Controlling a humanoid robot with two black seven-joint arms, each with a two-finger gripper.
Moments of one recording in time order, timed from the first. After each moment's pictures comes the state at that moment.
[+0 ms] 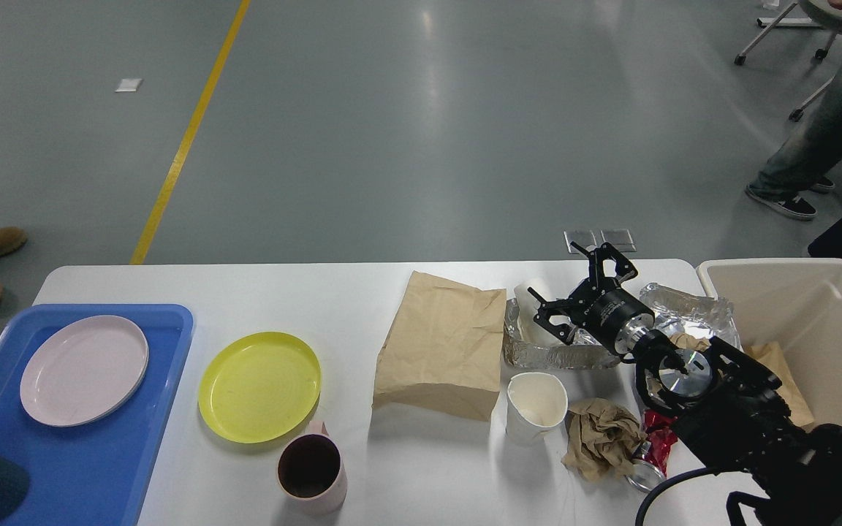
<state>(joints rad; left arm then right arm) -2.33 0.71 1.52 -1.05 0.28 -0.96 0.09 0.72 -0.04 0.73 0.18 0.22 0.63 -0.10</state>
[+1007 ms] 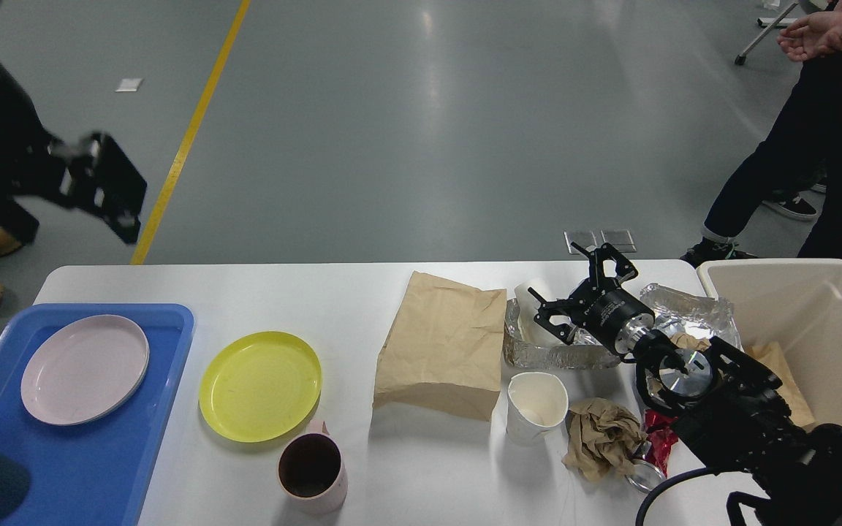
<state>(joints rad) -2.73 0.39 1.55 -1.61 0.06 -0.90 0.01 0.72 -0.04 0.73 0.18 0.22 0.63 -0.10</state>
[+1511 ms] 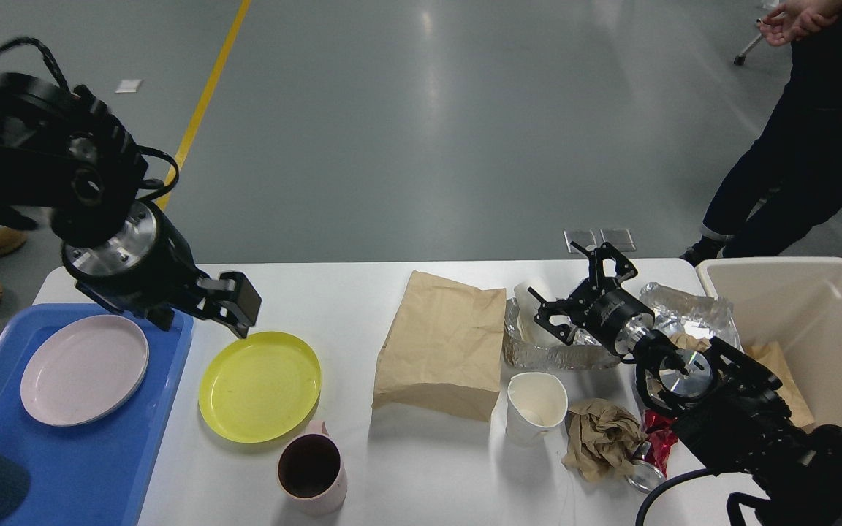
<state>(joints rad) -2.30 0.33 1.26 -1.70 0.06 -0.49 0.14 0.72 -0.04 0.73 0.18 0.22 0.63 -0.10</state>
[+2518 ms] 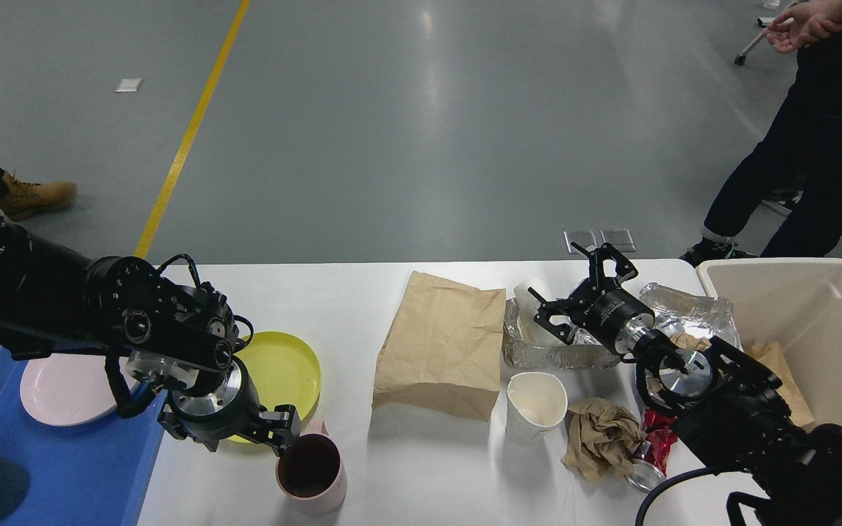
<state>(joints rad) -1.74 0.23 1.06 -1.54 0.05 -0.29 0.33 0.72 -0.04 0.73 0.18 0.22 0.63 -0.10</state>
